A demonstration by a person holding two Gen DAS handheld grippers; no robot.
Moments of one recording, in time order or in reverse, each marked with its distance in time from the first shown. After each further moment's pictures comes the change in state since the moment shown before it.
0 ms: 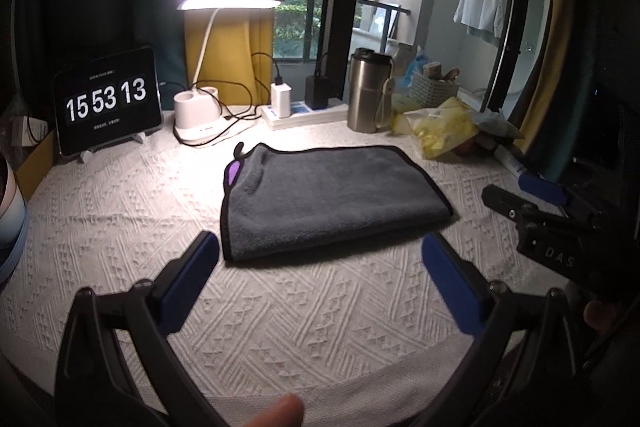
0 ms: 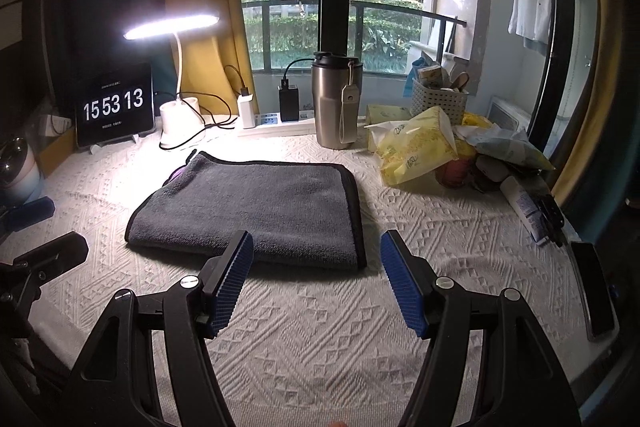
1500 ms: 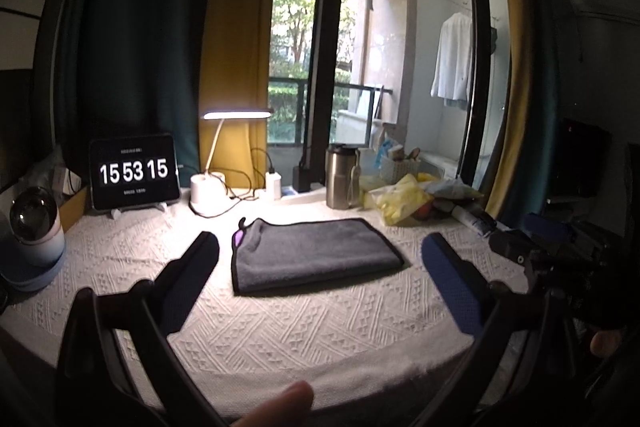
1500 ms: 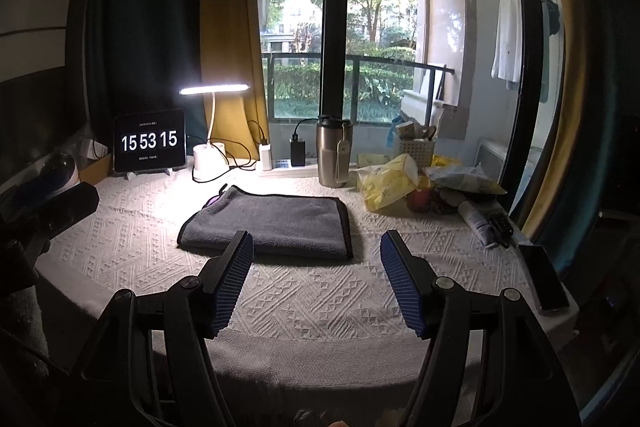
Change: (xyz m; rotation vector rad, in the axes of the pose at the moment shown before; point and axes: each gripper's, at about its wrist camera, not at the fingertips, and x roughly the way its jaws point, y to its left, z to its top) left arm -0.135 -0.024 -0.025 0.032 -0.330 -0.019; right arm -0.146 0.009 -0.033 -0.013 -0.196 -0.012
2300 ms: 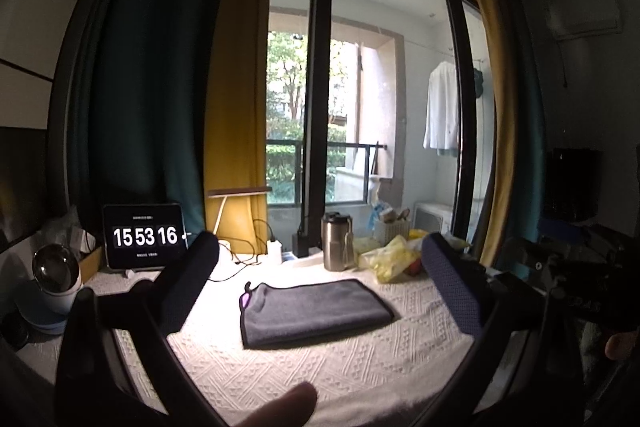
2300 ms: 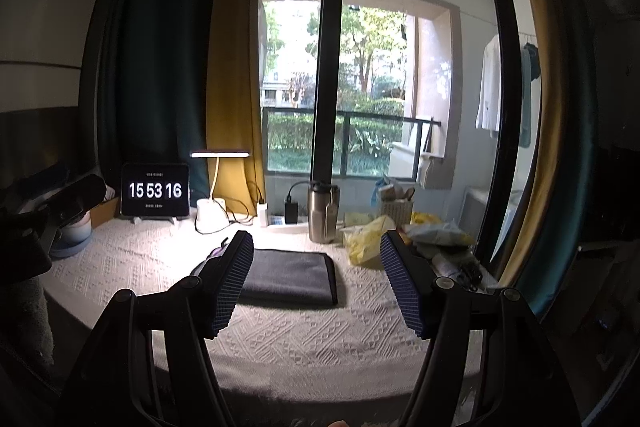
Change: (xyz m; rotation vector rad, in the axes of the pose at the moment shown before) left arm -0.065 -0.011 0.035 0.038 -0.221 -0.006; right arm -0.077 0.002 0.023 -0.012 -0.201 -0.035
